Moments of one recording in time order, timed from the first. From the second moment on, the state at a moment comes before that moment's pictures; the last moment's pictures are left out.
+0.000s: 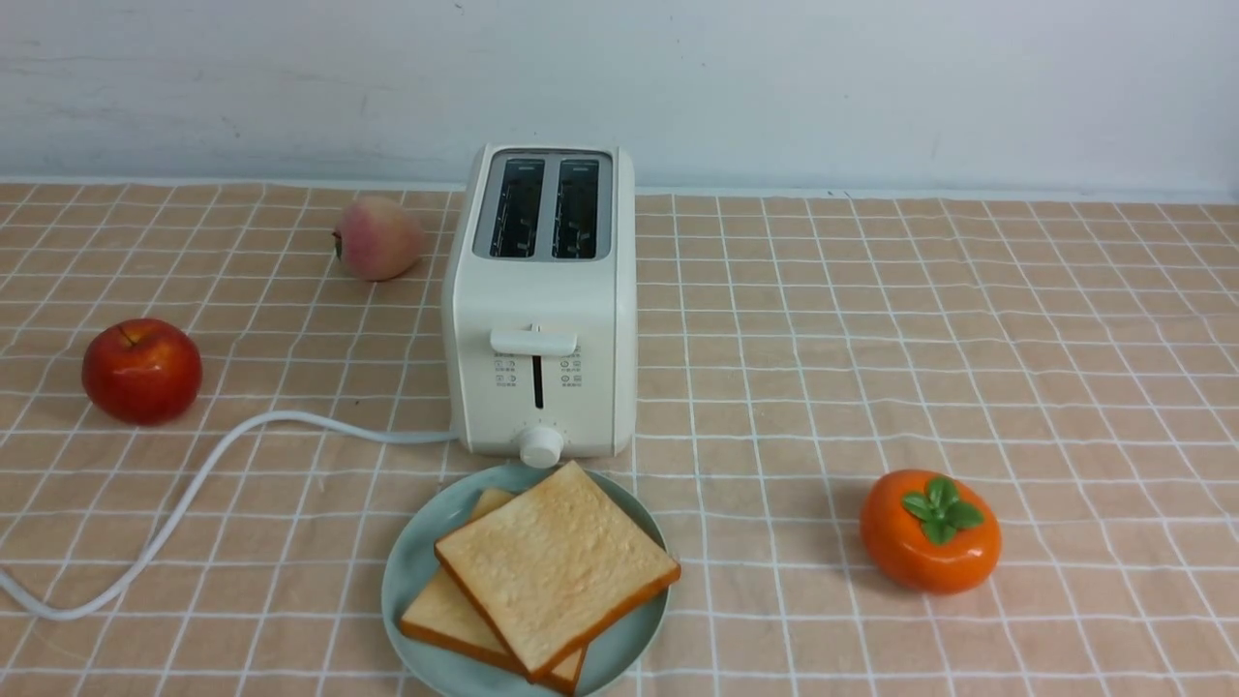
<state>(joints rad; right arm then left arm) -0.10 0.04 -0.17 0.44 0.14 -0.27 -0.05 0.00 0.03 -0.05 0.37 -0.22</state>
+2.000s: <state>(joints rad) 0.03 -0.01 0.02 0.07 0.38 -0.03 -0.05 0.00 0.03 -0.05 0.38 -0.22</state>
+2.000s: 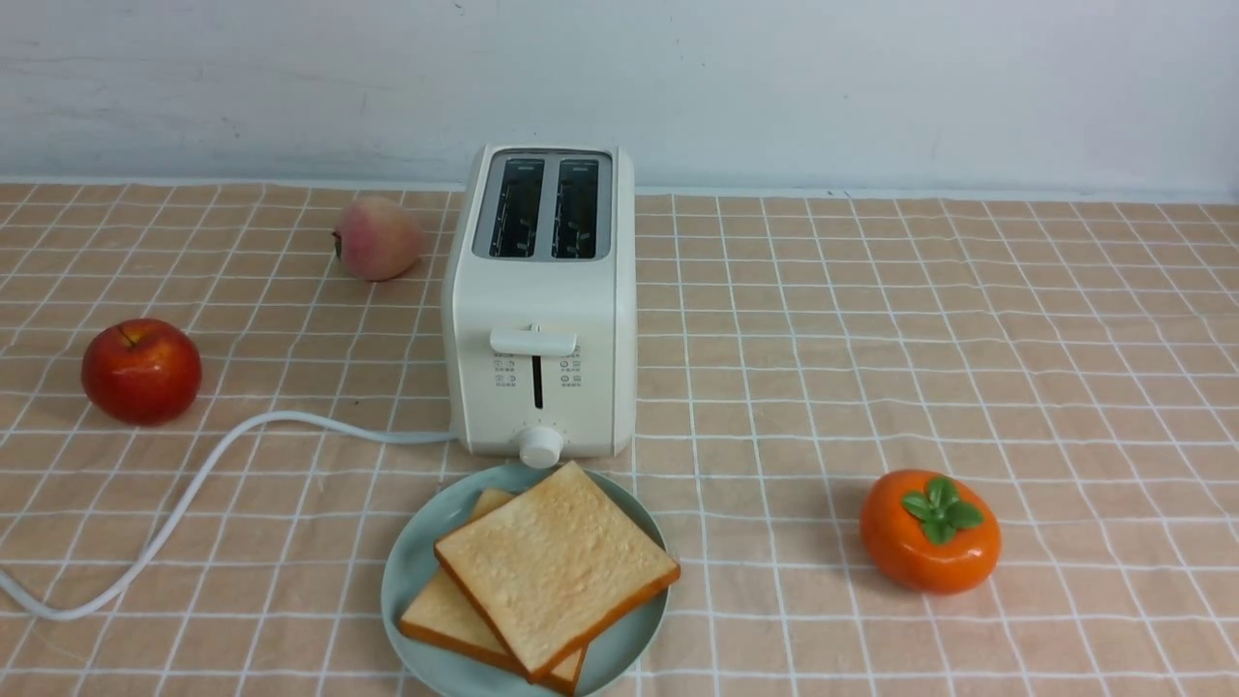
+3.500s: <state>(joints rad) 0.03 -0.01 0.02 0.07 0.38 -0.03 -0.05 0.00 0.03 -0.05 0.38 -0.22</state>
